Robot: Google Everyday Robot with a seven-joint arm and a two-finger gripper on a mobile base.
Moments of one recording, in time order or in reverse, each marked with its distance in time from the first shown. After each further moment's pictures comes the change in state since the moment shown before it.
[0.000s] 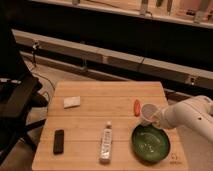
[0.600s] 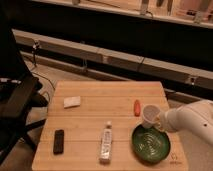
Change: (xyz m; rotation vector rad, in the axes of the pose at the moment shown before) arm -0.001 0.014 -0.032 0.040 0.031 0.049
